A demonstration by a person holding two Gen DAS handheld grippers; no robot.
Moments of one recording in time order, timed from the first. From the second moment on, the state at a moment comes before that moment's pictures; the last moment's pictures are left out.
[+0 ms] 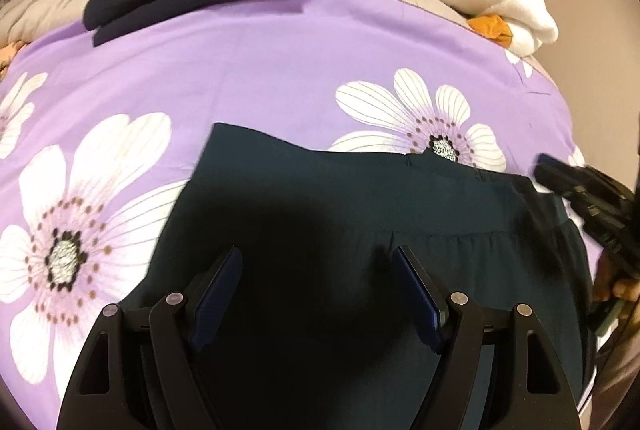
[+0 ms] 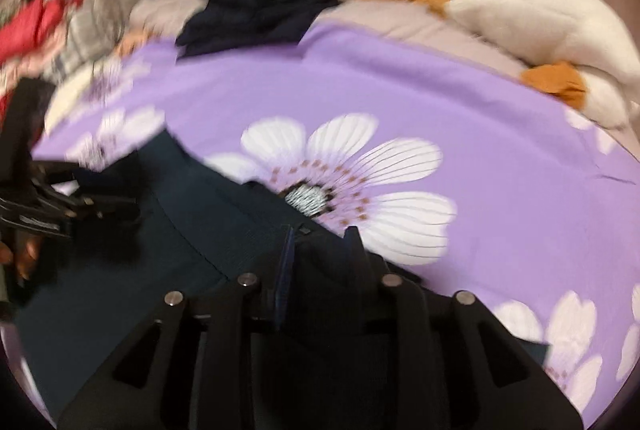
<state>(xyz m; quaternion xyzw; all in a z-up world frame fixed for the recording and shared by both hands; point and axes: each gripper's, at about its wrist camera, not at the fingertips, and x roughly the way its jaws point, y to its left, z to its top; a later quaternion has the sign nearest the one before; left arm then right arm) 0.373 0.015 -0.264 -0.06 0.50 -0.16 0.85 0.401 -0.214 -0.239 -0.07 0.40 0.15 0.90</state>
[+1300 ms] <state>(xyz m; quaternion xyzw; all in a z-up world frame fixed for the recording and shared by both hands) 0.278 0.068 -0.244 -0.01 0.48 -0.13 0.87 0.255 -0.305 -0.238 0.03 0.42 0.01 0.90</state>
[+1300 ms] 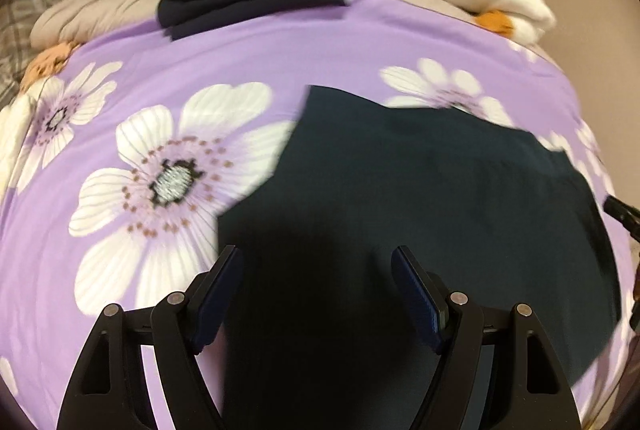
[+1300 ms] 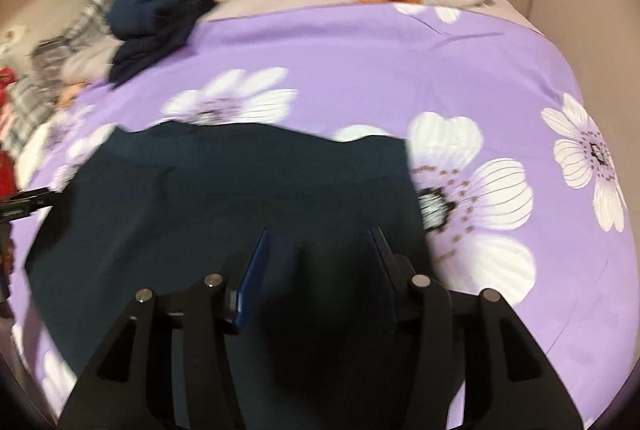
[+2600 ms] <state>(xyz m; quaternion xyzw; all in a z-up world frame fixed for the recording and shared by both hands) 0.187 0.029 -0.277 0.04 0.44 -0.12 0.89 0.131 -0.268 -0.294 0.02 0.43 -0.02 0.90</state>
